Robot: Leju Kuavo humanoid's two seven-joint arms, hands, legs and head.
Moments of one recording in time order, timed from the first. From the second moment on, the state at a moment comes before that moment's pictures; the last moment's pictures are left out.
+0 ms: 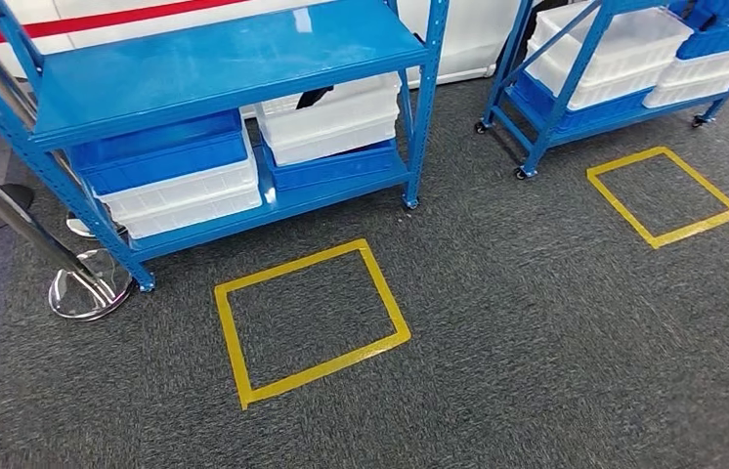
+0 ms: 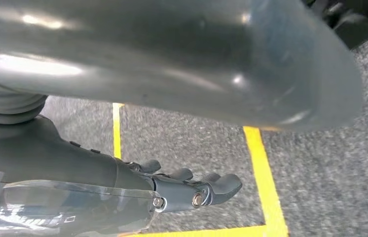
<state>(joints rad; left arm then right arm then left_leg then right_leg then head) -0.04 0.00 -1.00 -0.11 1.01 0.23 -0.40 -0.03 0.12 -1.01 -0.22 1.05 -0.07 -0.11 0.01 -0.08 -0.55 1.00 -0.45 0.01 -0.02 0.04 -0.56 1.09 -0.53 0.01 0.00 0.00</state>
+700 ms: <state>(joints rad) -0.04 0.00 -1.01 -0.11 1.03 0.22 -0.41 -0.03 0.12 -1.03 -0.22 1.05 -0.08 -0.11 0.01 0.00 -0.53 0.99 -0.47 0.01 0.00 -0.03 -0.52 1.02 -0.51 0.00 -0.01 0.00</state>
